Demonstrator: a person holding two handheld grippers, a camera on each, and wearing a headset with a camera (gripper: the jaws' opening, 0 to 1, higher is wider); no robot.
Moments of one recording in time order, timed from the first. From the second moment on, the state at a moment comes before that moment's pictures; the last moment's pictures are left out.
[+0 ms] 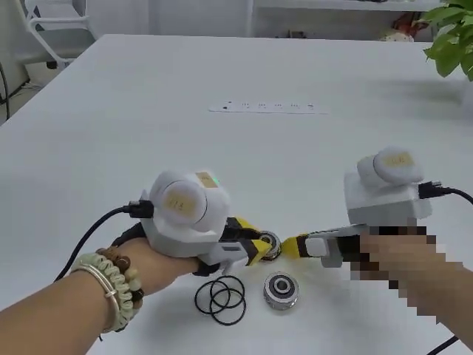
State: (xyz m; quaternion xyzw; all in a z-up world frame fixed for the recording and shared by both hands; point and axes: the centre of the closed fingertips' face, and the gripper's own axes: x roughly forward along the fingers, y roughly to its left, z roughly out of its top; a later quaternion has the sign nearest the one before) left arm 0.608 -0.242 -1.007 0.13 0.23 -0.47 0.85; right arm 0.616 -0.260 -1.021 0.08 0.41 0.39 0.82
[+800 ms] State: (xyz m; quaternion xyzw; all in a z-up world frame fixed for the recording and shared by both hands) left arm 0.610 -0.238 -1.008 0.14 0.23 -0.45 0.85; right arm 0.612 -0.249 -1.009 0.05 0.40 0.39 0.83
